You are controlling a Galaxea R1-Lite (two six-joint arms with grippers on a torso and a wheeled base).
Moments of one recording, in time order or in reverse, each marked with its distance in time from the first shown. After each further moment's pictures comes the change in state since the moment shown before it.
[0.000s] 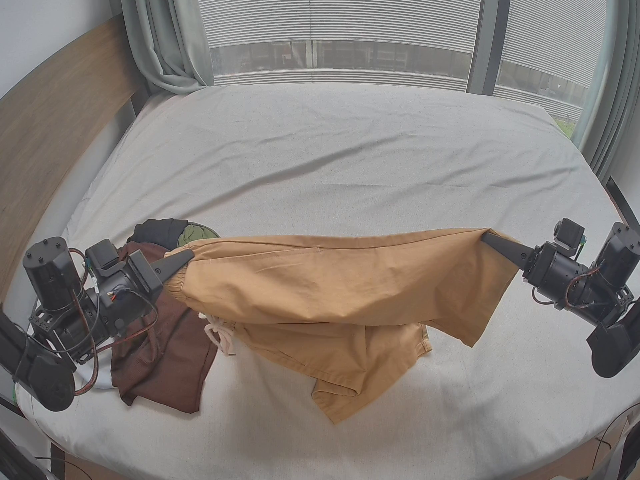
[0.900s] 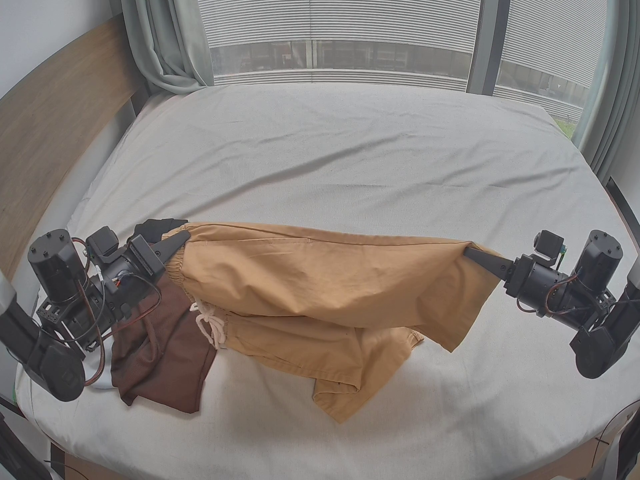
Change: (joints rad) left arm 0.011 0.066 -0.051 -0.093 0.054 0.029; right arm 0.028 0.109 -0.027 -0.002 -0.031 -0.060
